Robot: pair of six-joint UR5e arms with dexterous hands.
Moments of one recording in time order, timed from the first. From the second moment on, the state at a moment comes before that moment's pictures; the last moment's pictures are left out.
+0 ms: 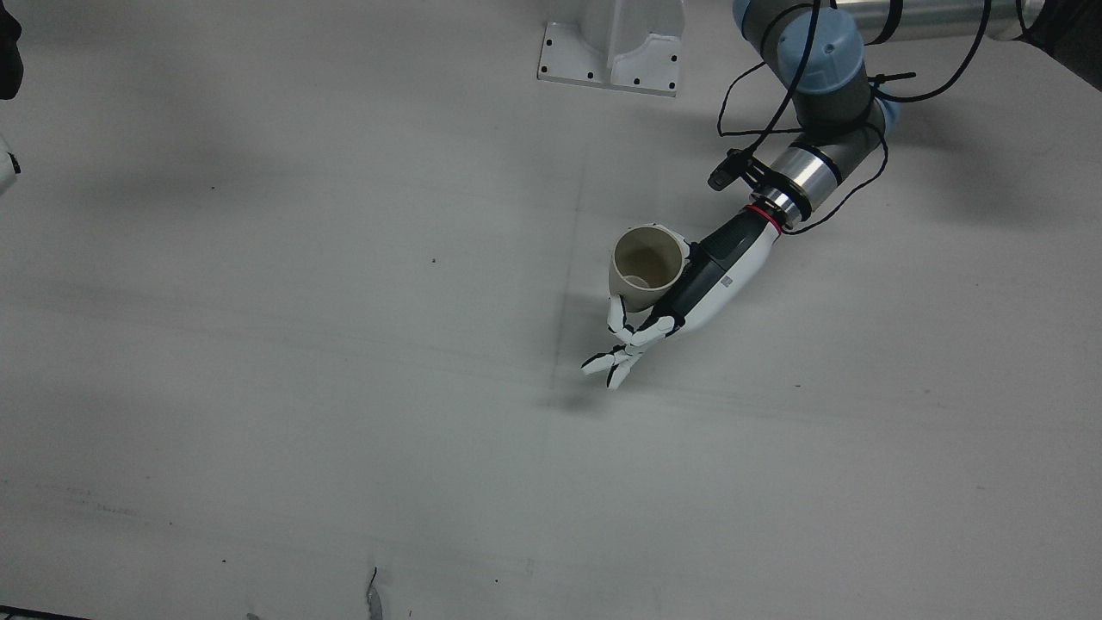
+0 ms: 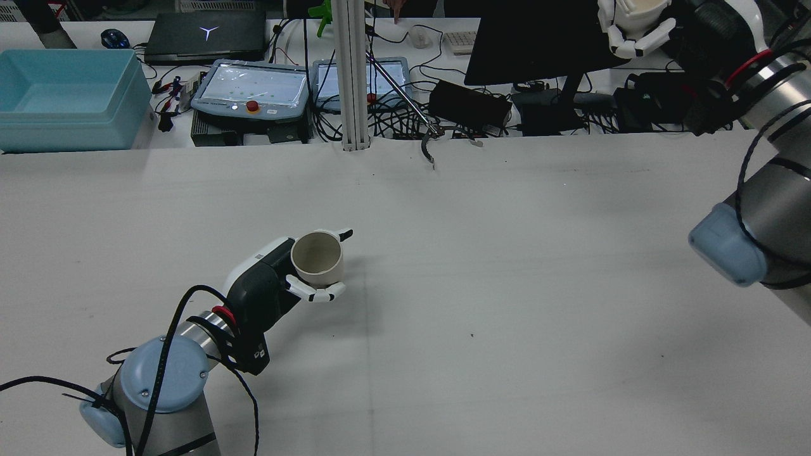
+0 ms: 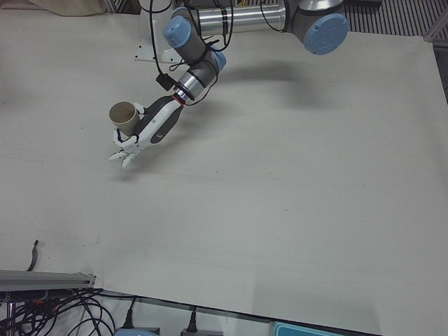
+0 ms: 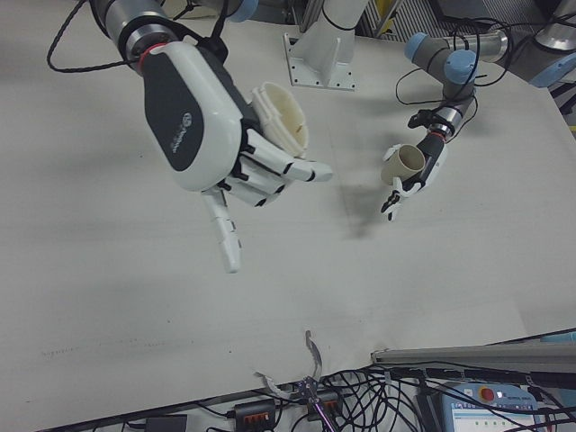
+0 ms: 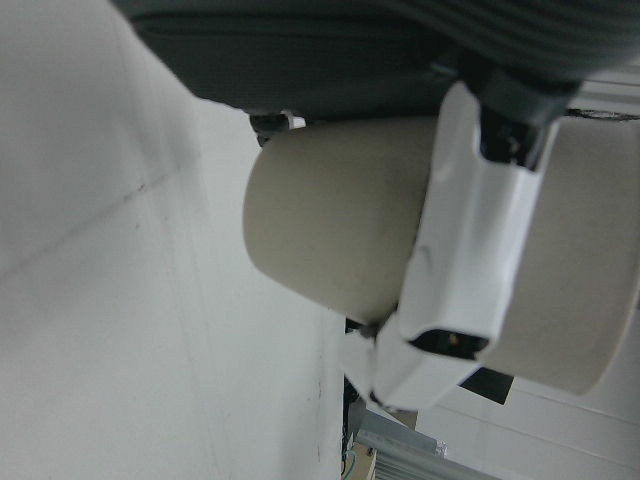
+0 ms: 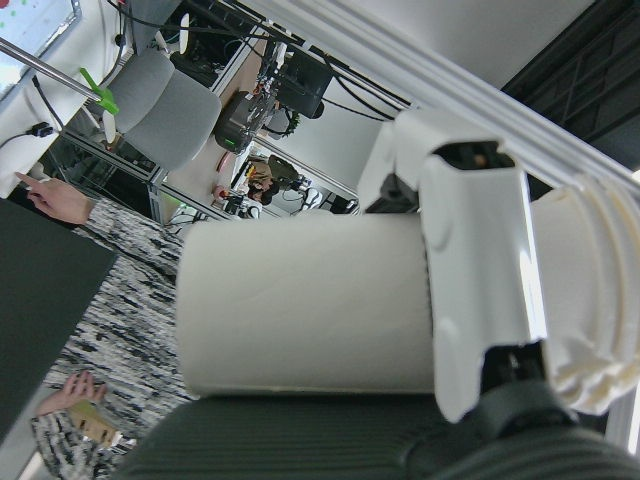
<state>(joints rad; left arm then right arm) -0.44 -2.17 -1.76 0.59 1.12 0.03 1.20 -1.16 2.00 -3.59 -1.39 -0.55</state>
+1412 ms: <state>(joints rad) -0.42 -2.36 -1.73 0.69 1.11 0.04 0.70 -1.04 2.12 -3.83 -1.15 -1.24</state>
